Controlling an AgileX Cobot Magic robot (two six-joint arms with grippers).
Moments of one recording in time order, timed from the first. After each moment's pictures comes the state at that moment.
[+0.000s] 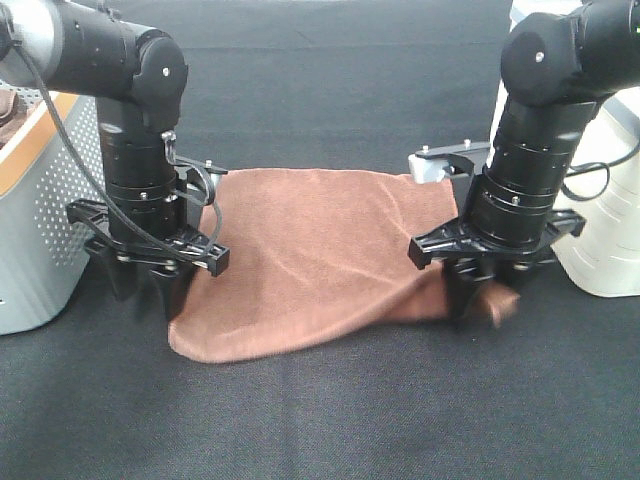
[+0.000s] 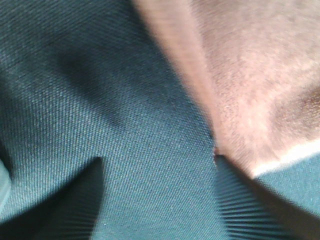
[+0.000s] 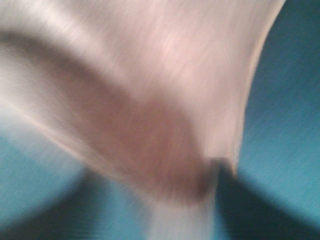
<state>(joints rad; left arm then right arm) -0.47 2.16 -1.51 -0.01 1.20 -0.04 0.39 1.89 -1.15 0.16 0.96 -0.01</state>
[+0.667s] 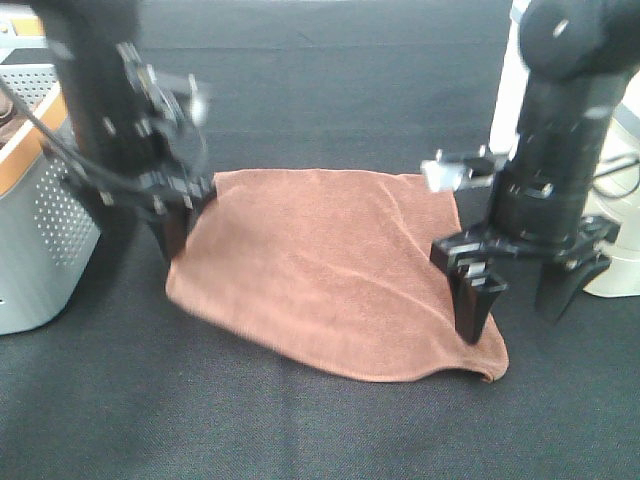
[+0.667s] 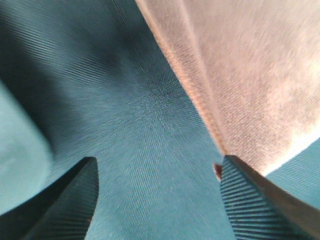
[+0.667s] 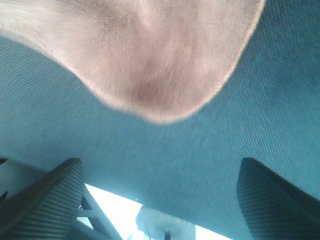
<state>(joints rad) -0.47 1.93 -1.51 -0.01 1.21 -0.02 0.39 1.80 -1.15 0.18 1.15 -0.04</state>
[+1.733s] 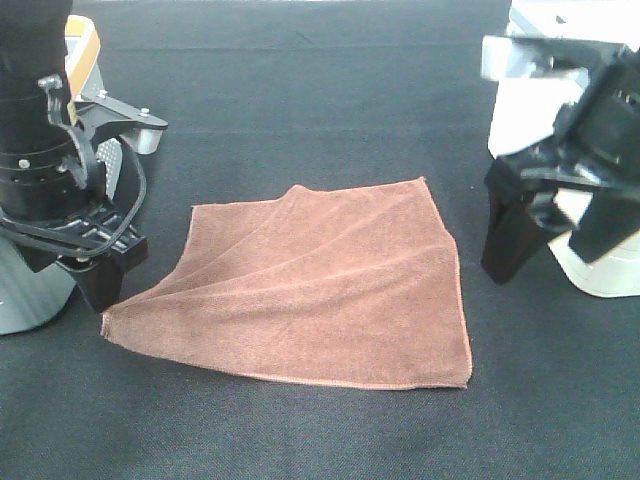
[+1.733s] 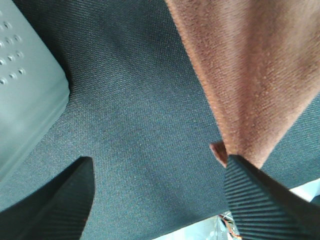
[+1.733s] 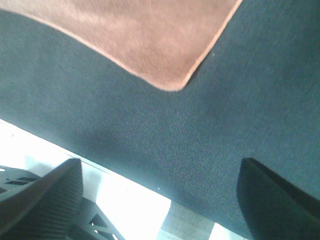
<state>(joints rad) -0.48 1.78 -1.23 0.06 1.18 0.02 0.39 1.46 -1.09 0.23 1.16 -0.06</state>
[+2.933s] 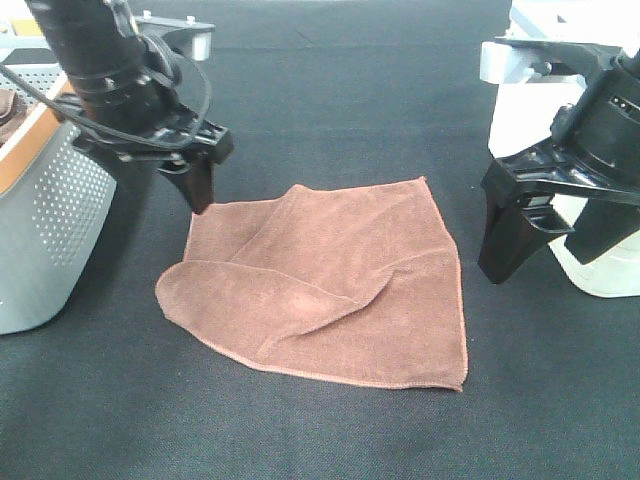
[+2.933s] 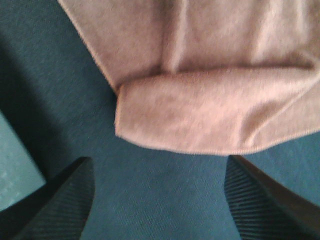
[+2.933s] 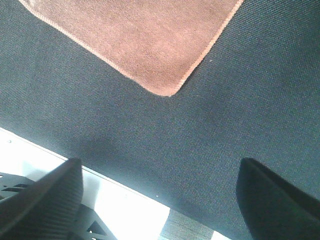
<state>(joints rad) -0.47 1.87 -1.54 -0.06 1.12 -0.01 0.39 1.46 -1.08 0.23 1.13 -0.06</state>
